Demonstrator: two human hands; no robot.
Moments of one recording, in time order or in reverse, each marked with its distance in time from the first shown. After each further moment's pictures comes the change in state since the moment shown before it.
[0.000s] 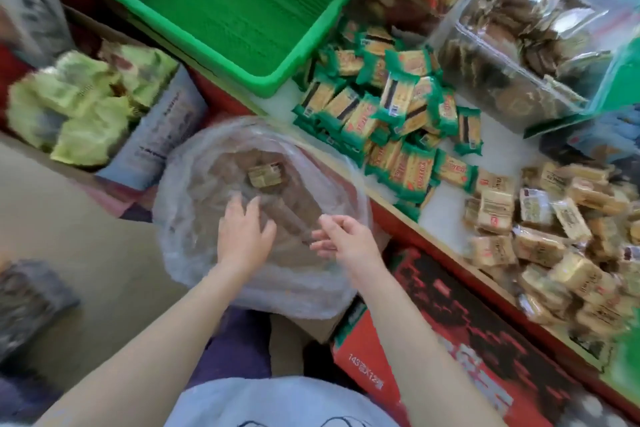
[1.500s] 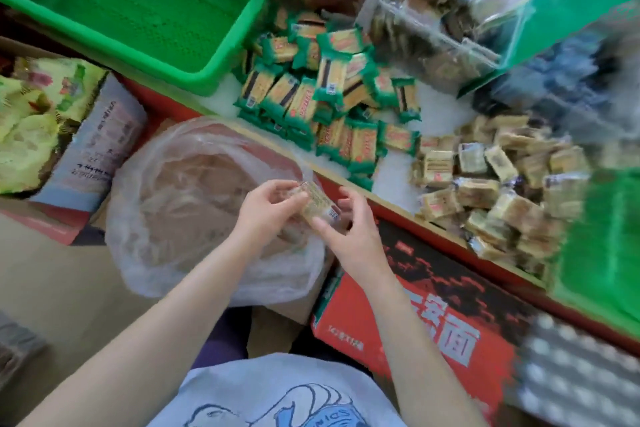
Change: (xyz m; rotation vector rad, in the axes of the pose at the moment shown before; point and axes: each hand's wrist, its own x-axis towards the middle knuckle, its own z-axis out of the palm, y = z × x) left_hand -0.028 0.090 -0.043 -0.911 -0.340 -0.052; right_hand -0.053 0.004 -0.033 -0.364 0.199 -0.350
